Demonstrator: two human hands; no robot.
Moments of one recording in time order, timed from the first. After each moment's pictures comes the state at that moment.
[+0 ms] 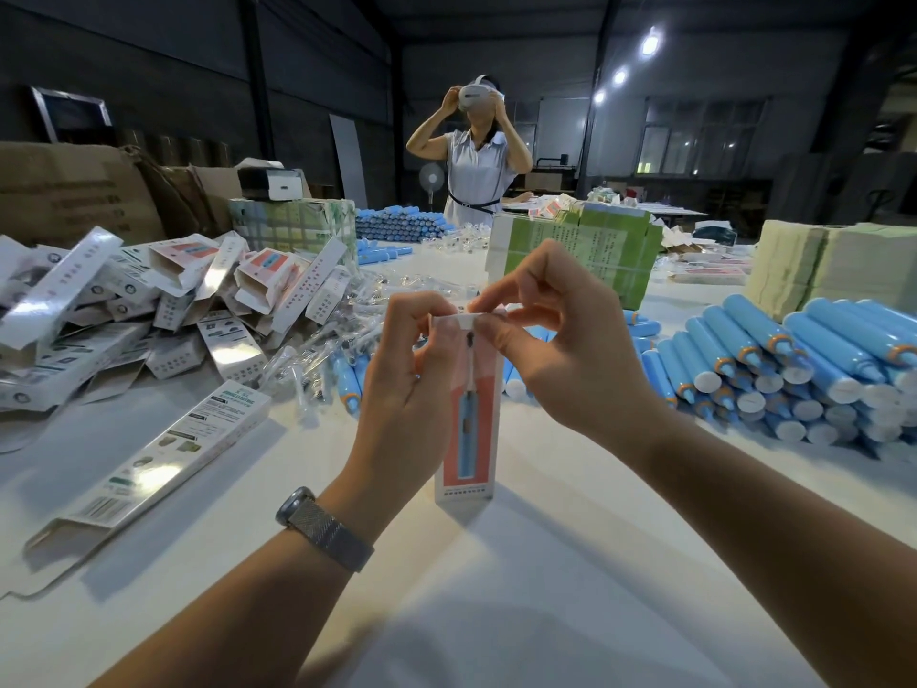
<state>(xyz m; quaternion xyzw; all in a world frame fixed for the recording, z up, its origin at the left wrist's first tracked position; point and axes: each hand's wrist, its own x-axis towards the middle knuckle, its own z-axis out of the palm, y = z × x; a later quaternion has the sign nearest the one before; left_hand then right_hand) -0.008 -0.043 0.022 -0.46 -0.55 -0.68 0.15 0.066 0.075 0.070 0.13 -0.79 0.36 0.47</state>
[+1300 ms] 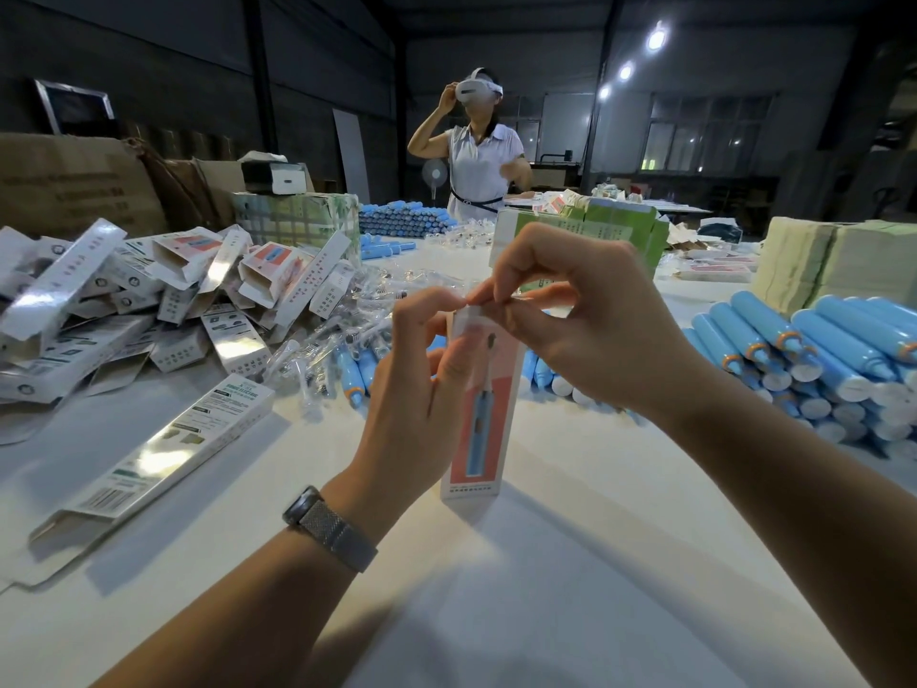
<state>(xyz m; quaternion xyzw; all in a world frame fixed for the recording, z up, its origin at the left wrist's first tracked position) -0.016 -0.043 0.012 -0.51 -0.56 -0.62 0.20 0.079 0.078 0.096 0.17 -0.86 0.28 0.40</state>
